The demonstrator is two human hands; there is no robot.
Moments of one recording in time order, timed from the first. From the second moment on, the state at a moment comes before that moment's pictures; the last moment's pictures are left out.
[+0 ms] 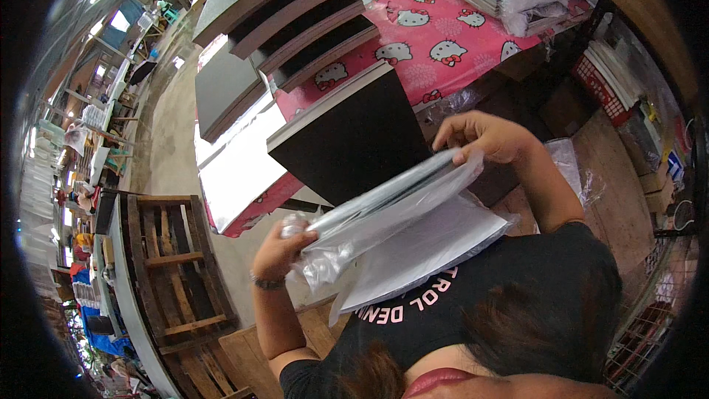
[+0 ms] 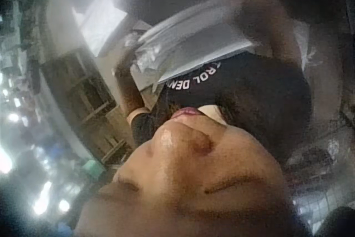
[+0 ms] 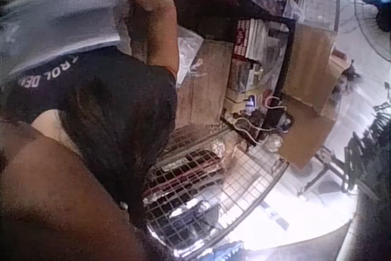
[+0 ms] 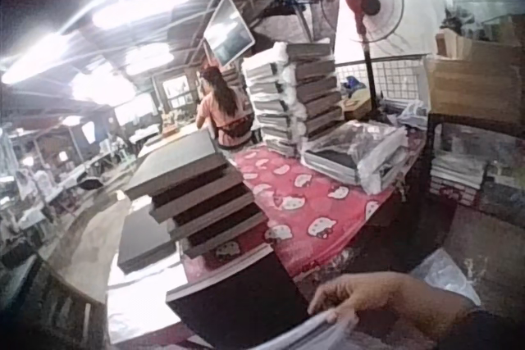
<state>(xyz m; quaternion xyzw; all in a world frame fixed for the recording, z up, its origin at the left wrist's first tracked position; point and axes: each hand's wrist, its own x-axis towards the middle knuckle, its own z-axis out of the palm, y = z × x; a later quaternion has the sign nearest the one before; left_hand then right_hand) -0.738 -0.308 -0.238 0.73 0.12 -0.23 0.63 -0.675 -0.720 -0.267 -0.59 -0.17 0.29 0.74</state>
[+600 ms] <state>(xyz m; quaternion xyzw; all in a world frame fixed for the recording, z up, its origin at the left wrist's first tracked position) -0.738 -0.282 -0.425 0.62 0.10 -0.34 0.70 -0.697 -0.729 -0.321 -0.64 -0.07 0.40 0.65</state>
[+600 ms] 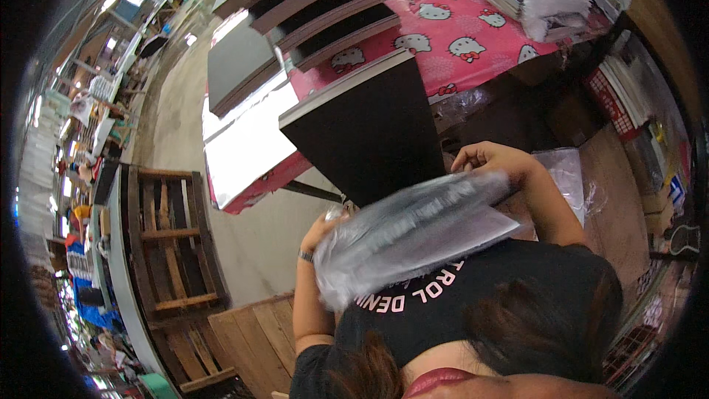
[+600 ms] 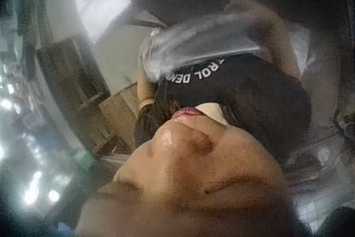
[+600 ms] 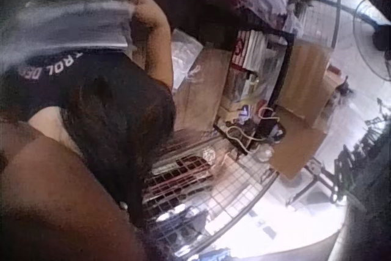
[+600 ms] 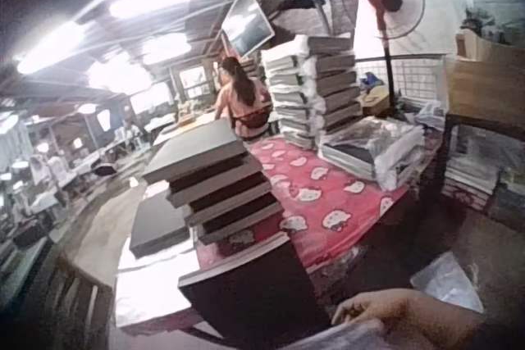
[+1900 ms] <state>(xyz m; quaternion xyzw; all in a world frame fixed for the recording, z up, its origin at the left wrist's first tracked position) -0.725 -0.394 -0.217 0.50 -0.09 0.00 0.86 -0.662 -0.557 -0.240 -0.68 -0.37 0.06 0.63</state>
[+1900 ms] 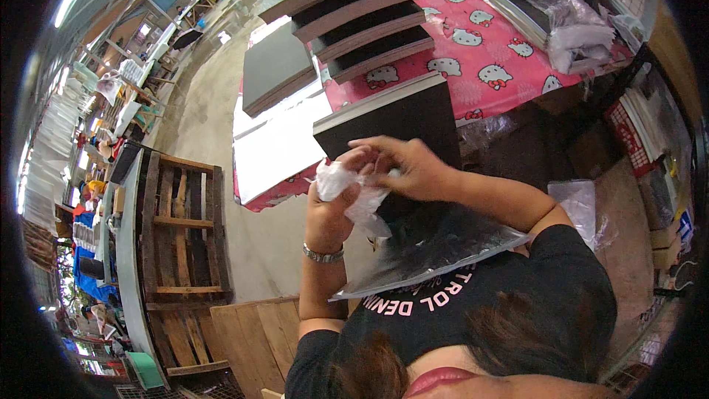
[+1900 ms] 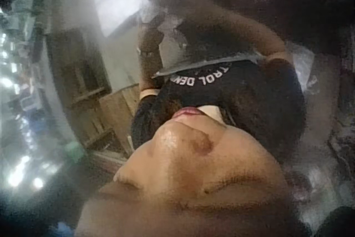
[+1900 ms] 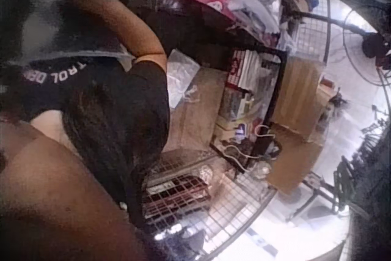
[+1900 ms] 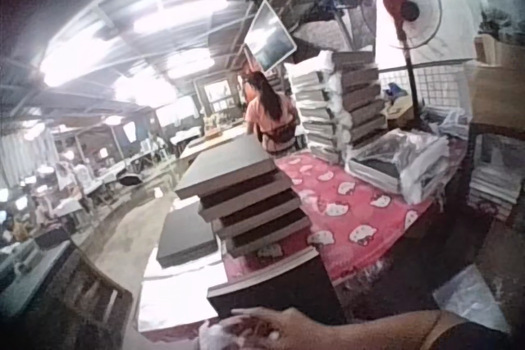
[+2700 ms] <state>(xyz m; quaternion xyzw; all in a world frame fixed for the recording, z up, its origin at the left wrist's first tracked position) -0.692 -0.392 -0.227 0.51 -0.06 0.13 0.85 -0.626 -0.571 -0.235 -0.60 -0.34 0.10 0.72</state>
